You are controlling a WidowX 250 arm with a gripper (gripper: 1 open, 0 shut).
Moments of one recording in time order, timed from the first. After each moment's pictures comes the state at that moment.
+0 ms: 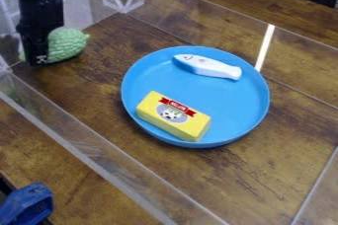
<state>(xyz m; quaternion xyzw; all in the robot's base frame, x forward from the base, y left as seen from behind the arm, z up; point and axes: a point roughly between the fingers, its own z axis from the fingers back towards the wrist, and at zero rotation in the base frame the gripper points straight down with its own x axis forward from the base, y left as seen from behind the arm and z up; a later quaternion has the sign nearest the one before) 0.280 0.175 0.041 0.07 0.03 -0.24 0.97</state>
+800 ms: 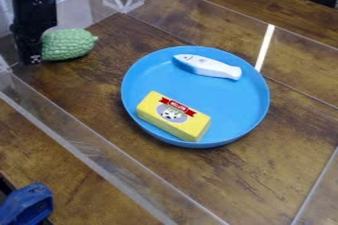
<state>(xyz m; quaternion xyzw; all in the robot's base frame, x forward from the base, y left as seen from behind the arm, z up) 0.279 0.187 0.038 0.08 0.02 -0.23 0.97</state>
